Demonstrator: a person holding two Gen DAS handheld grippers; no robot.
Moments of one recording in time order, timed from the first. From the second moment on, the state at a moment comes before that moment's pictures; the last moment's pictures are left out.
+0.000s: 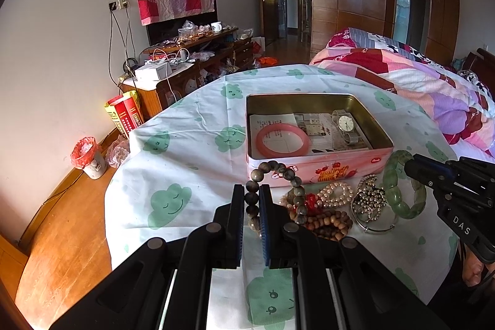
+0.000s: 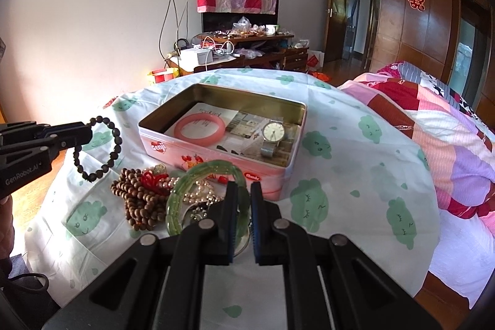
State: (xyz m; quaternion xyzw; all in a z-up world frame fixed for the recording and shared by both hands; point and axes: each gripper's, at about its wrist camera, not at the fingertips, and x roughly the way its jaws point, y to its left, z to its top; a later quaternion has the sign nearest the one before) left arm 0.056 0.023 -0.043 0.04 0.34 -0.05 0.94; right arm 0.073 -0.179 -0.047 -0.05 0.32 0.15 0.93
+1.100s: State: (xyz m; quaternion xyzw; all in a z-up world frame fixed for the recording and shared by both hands) left arm 0.104 0.004 -0.004 0.08 0.31 -0.05 0.95; right arm 0.107 -0.174 -0.018 -0.06 0.30 0.14 0.94
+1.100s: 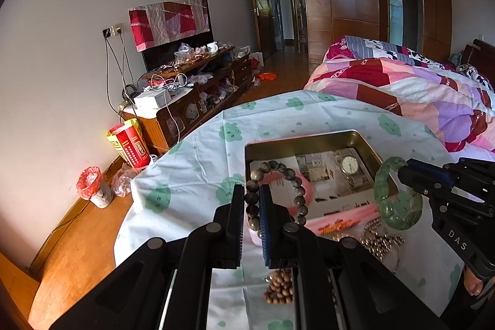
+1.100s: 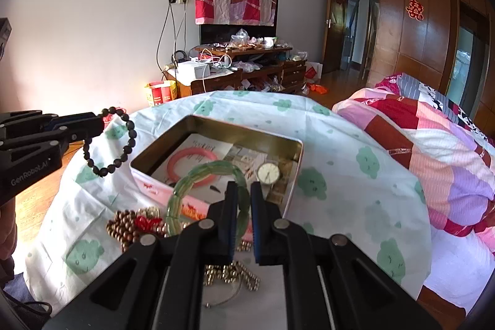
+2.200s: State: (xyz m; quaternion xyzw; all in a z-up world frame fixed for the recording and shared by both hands) left arm 0.191 -0.019 -0.032 0.11 0.36 -0.03 0.93; right arm 0.169 -0.160 -0.028 -0.09 0.32 0.12 0.94
